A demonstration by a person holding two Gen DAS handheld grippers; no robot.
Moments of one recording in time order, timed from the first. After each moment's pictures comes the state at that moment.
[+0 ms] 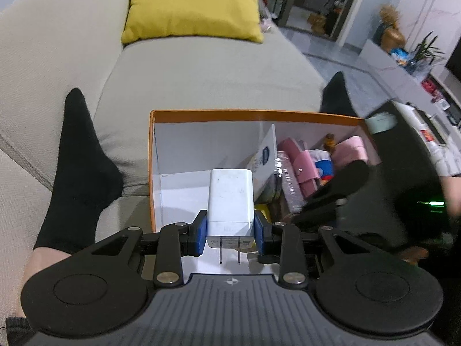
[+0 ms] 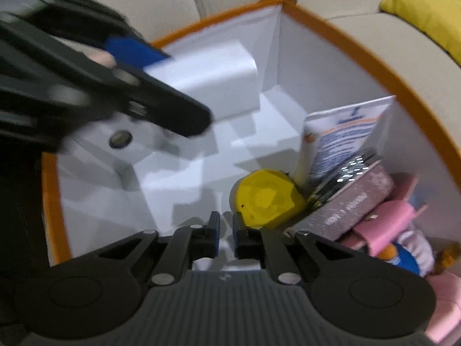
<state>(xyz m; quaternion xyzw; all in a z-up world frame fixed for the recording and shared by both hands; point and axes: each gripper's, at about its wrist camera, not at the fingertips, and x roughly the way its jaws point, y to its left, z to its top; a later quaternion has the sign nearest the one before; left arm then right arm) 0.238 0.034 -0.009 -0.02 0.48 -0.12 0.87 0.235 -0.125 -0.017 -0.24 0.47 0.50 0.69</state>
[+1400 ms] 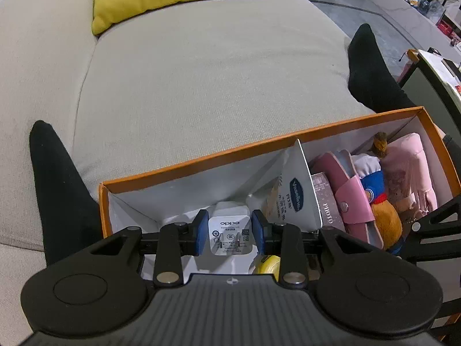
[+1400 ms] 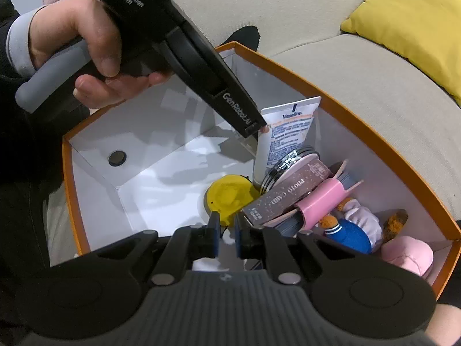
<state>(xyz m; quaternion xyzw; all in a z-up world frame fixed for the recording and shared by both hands) 0.333 -0.005 -0.041 0.09 0.55 -0.12 0.82 0.233 -0.168 -0.017 -0.20 0.43 0.49 0.73</state>
